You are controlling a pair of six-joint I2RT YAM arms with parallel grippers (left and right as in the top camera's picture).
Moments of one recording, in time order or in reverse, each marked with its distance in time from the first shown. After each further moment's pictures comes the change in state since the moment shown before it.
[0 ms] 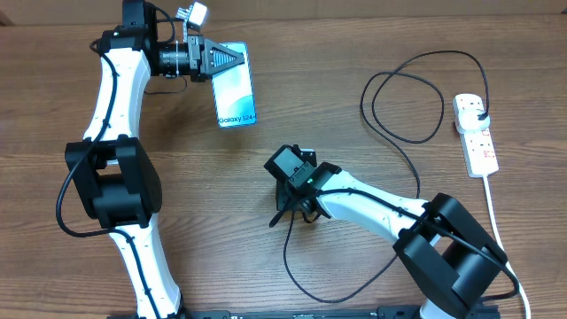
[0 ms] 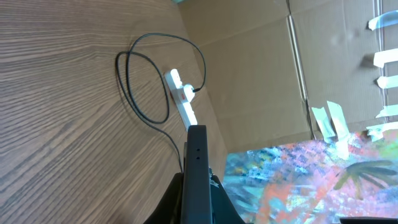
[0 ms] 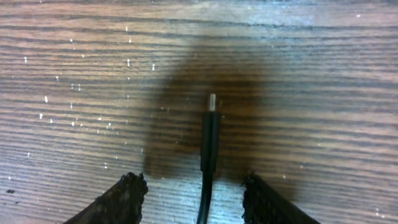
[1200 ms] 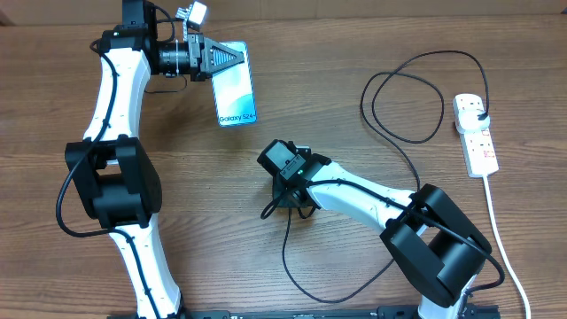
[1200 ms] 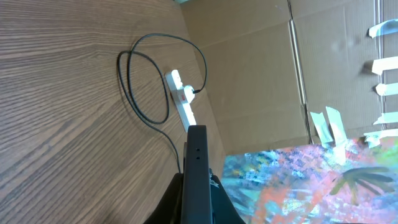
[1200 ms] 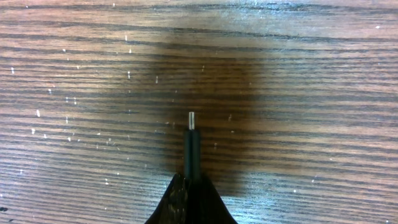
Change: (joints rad) left arm 0.000 0.000 0.000 0.021 -0.005 -0.050; right arm -0.001 0.074 0.101 -0.094 -0.003 0.000
